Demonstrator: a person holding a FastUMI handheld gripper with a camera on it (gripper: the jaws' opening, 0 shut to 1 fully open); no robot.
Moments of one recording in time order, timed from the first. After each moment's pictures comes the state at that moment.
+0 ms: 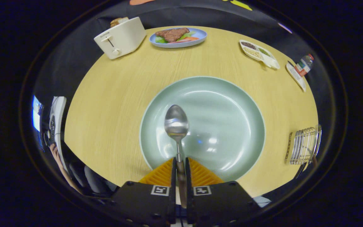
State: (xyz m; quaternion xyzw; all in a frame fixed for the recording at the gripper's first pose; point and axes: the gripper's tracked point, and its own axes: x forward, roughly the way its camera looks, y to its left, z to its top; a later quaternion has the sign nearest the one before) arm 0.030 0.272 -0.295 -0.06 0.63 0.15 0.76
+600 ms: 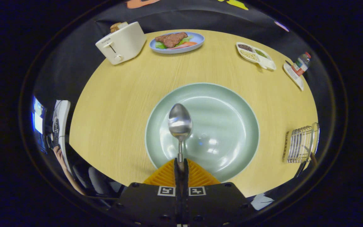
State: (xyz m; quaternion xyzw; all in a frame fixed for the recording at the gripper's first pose) arm 0.031 0.262 -0.275 -0.06 0.61 0.16 0.77
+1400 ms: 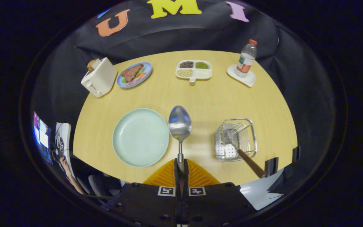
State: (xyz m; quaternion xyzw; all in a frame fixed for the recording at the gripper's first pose) arm 0.059 0.062 -0.183 0.00 0.55 0.09 0.83
